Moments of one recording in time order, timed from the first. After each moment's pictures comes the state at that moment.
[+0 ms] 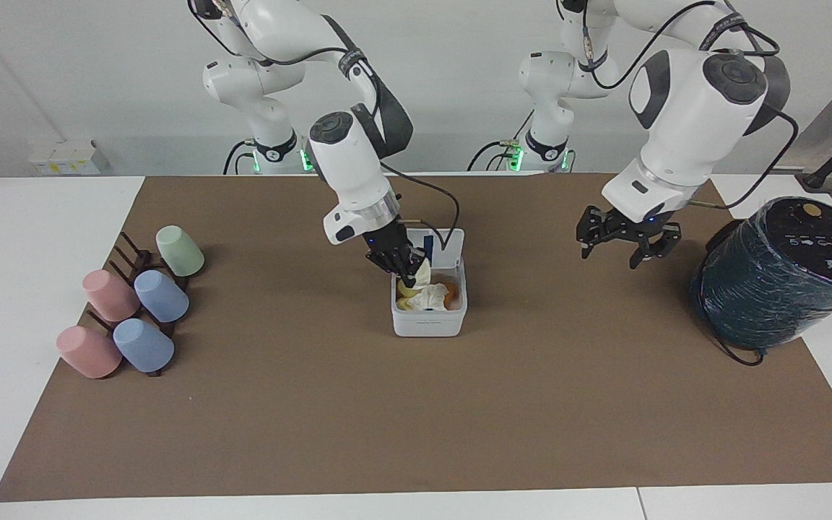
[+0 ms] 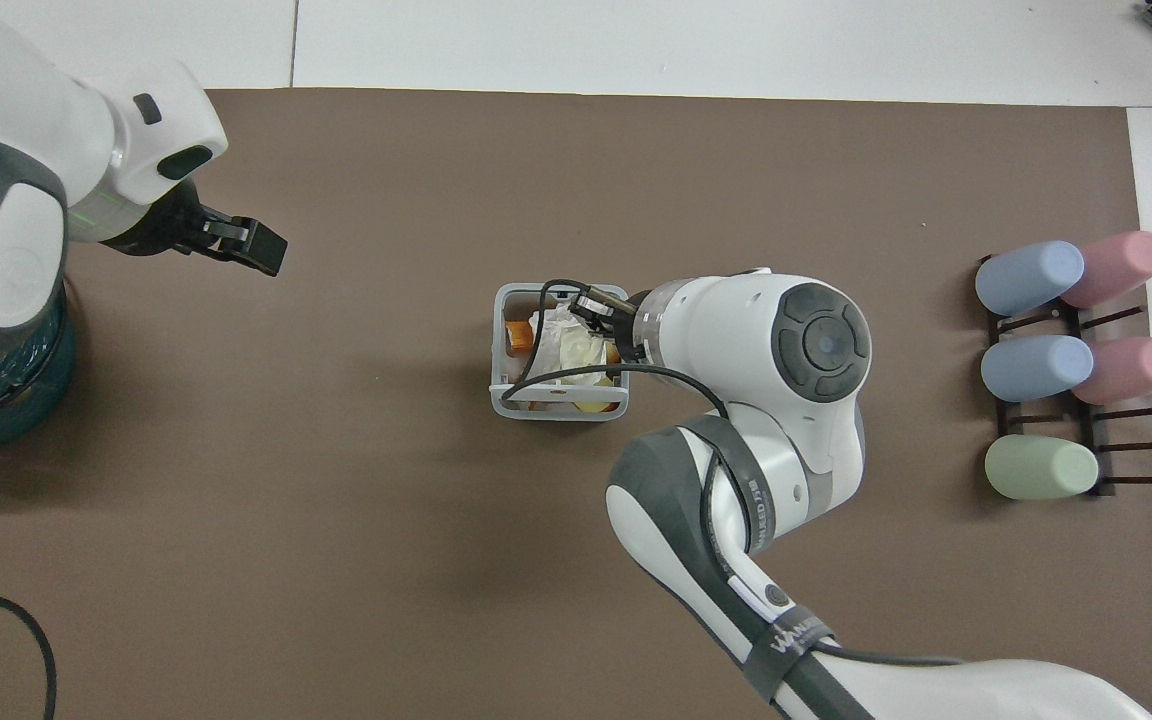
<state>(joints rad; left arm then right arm) -0.19 0.21 0.01 -1.46 -0.04 1.69 0.17 0.44 0.25 0.09 -1.89 0.26 2.48 0.80</state>
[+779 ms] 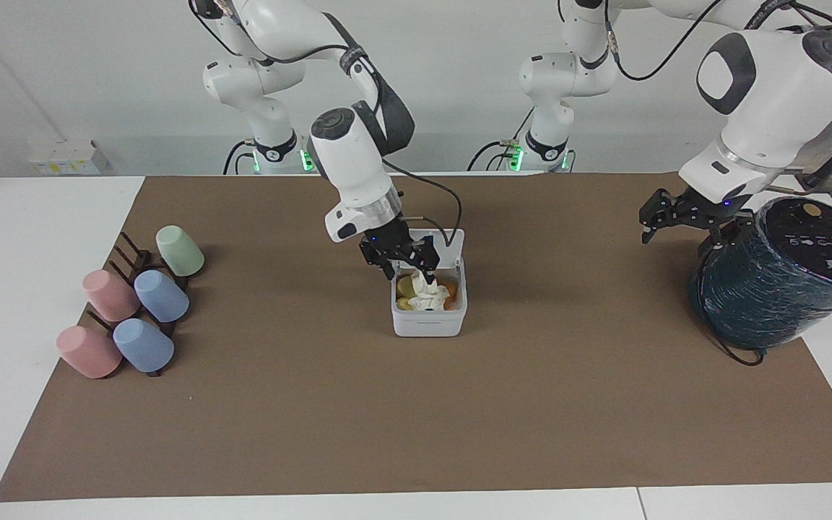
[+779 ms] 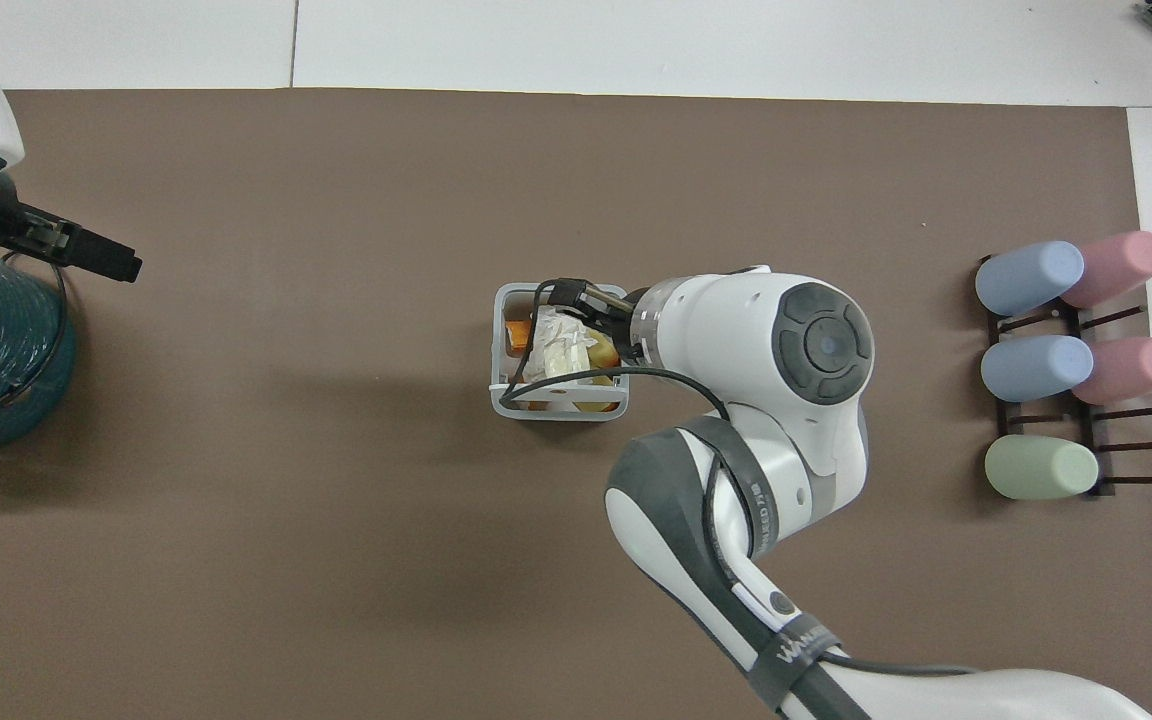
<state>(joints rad) -0.05 0.16 0.00 -1.48 -0.04 1.68 0.35 0.42 0.20 0.08 -1.89 0.26 2.47 0.80</state>
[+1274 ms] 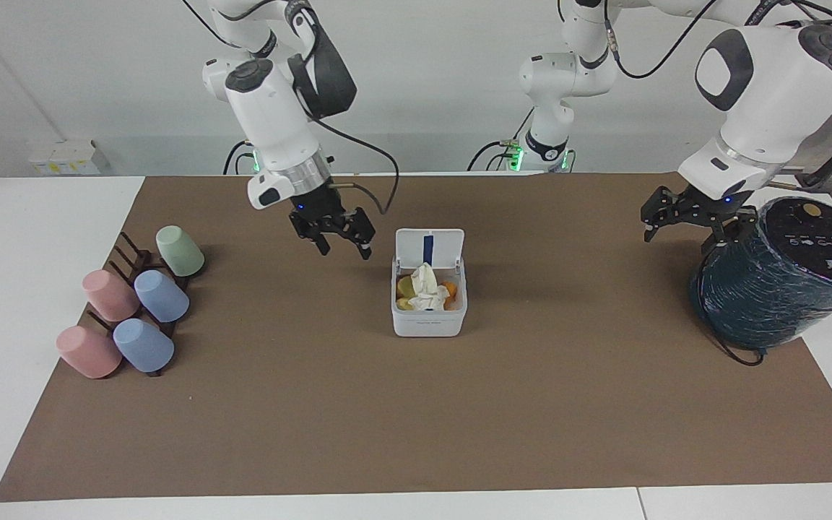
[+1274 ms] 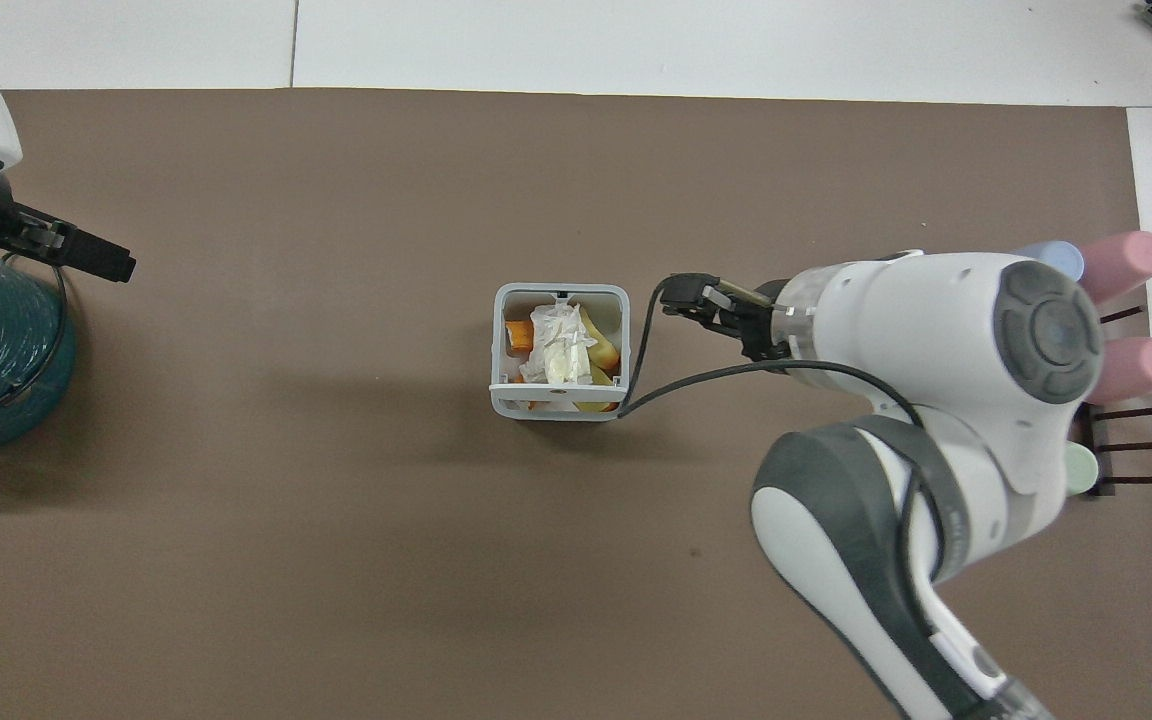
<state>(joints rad) -0.05 0.16 0.00 -1.48 -0.02 1.68 0.35 0.22 -0.02 0.07 -1.97 0.24 2.21 0.56</state>
